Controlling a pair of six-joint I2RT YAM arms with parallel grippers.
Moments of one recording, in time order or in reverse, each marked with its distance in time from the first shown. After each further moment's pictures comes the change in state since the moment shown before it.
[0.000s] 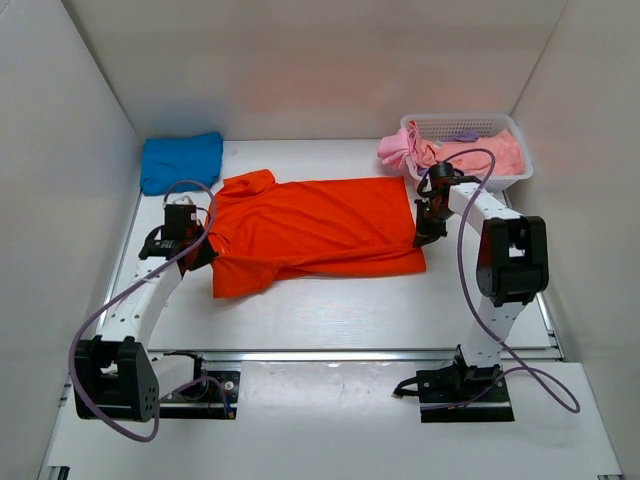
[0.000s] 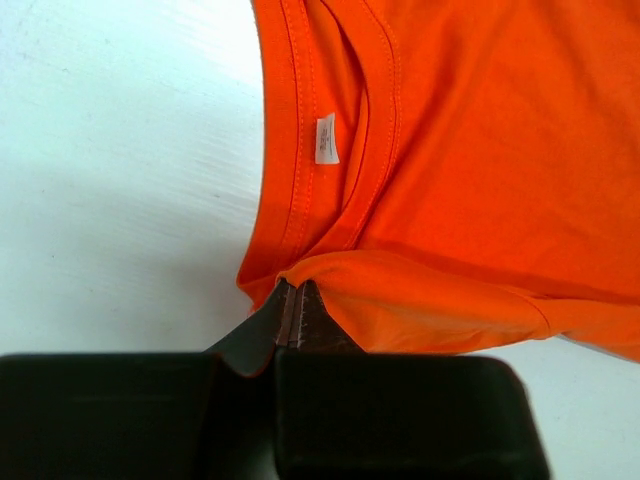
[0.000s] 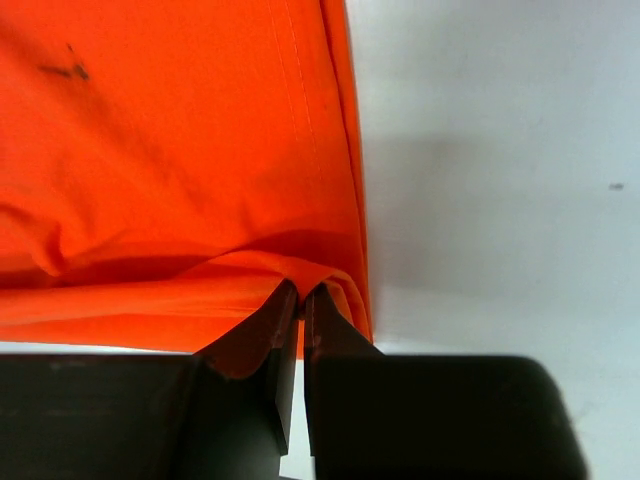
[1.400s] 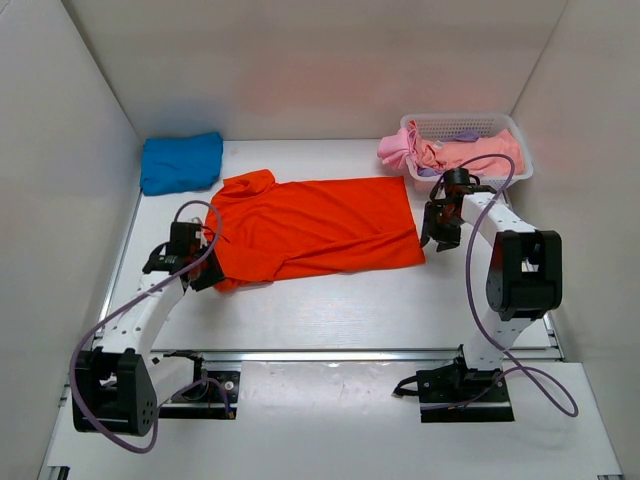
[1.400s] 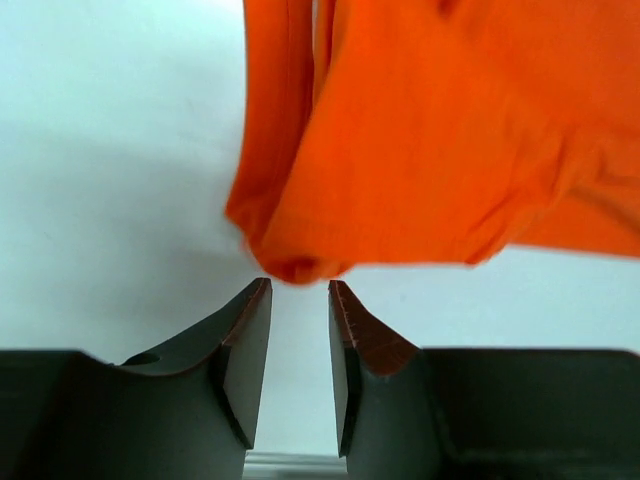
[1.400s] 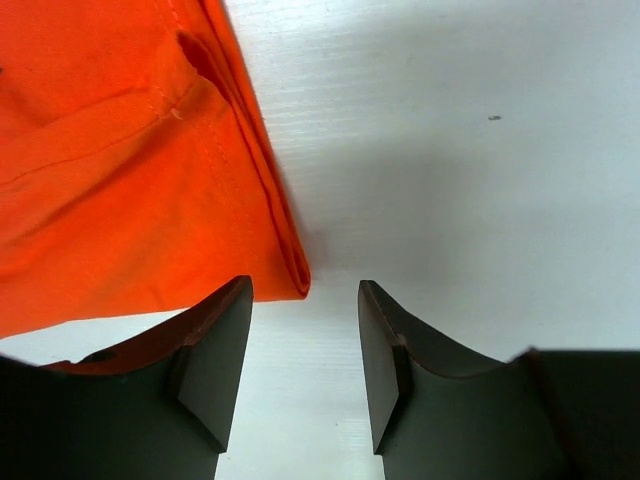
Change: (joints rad) left arm -0.010 -0.042 -0.106 -0.026 0.093 0.026; right arm -0.052 -0.114 -0.116 0.058 0.074 0.019
